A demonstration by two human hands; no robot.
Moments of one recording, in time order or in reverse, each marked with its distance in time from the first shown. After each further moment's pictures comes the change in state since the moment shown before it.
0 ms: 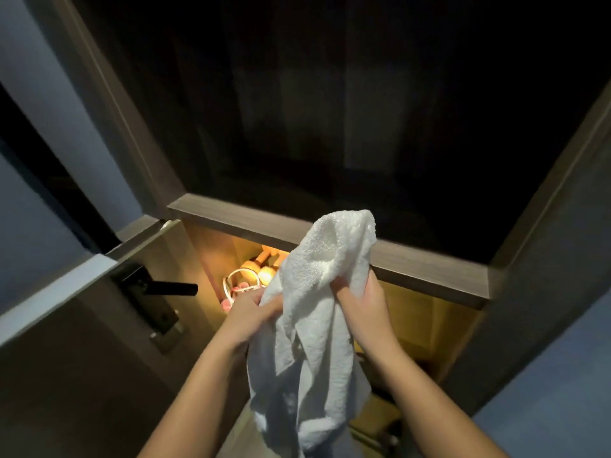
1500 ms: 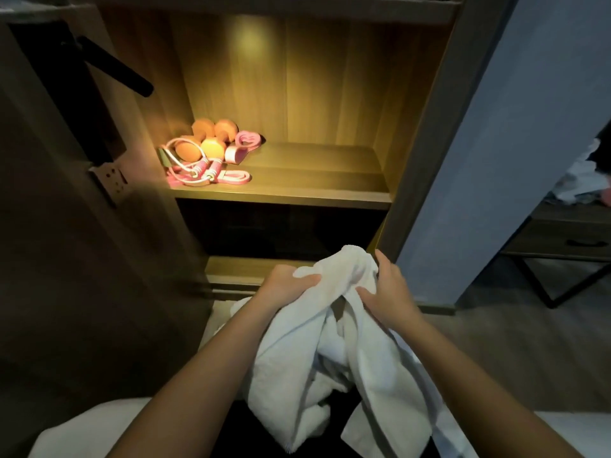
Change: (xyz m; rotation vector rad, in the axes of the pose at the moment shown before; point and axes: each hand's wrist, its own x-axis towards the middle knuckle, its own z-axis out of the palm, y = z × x) left_hand -0.098 -0.367 0.030 0.360 -0.459 0.030; right_hand -0.303 0.312 0.061 -0.790 0.253 0.311
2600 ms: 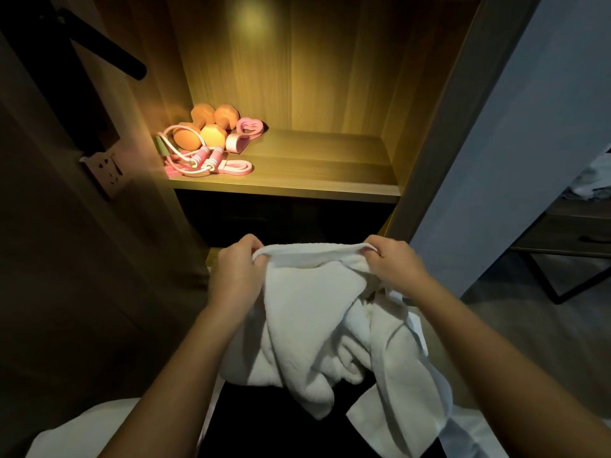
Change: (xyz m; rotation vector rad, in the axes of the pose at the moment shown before) left_hand -0.034 -0.003 -0.058 0.273 0.513 0.306; right_hand 0.051 -0.024 -0.024 -0.252 -0.071 -0.205
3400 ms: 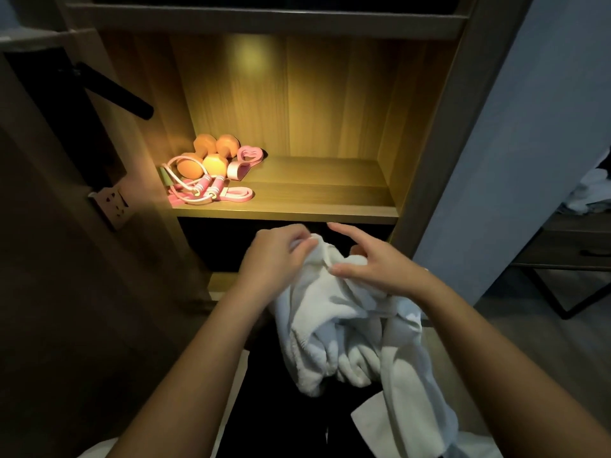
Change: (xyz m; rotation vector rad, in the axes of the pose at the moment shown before) left_hand 0.041 0.063 -0.011 -0.102 -0.115 0.285; right_hand 0.001 -0.048 -0.040 0.382 -0.189 -0.310
